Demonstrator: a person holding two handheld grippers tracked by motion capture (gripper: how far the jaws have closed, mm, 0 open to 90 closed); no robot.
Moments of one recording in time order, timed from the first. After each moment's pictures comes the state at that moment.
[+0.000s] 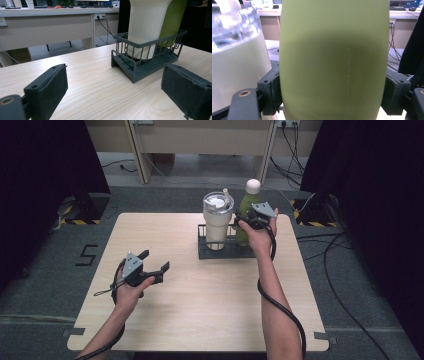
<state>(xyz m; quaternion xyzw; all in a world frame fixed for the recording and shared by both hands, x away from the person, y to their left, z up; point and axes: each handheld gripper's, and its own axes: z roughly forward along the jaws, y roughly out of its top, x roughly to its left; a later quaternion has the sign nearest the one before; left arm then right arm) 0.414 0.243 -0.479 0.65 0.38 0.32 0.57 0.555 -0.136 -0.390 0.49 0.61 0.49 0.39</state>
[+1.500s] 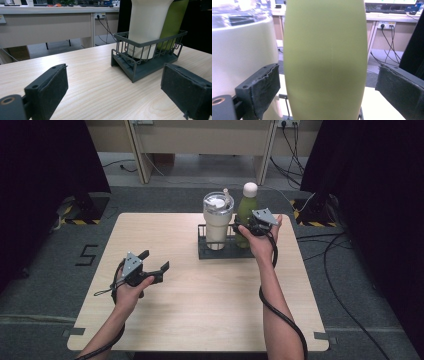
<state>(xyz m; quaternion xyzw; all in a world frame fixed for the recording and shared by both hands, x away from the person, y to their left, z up) 0.415 0.245 -0.481 0.65 0.39 0.31 0.57 0.537 -0.141 -0.399 0.48 0.61 0.49 0.40</state>
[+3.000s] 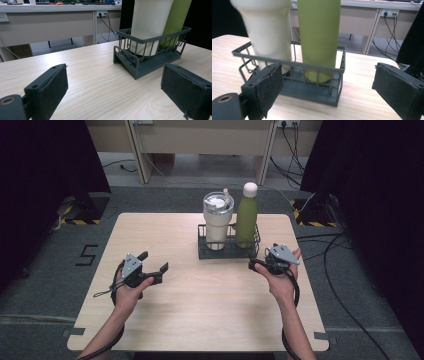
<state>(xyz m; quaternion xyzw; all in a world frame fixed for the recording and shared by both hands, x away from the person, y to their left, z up) 0.414 0.247 -0.484 0.65 0.39 0.32 0.57 0.427 -0.186 -0.432 0.47 0.65 0.47 0.37</state>
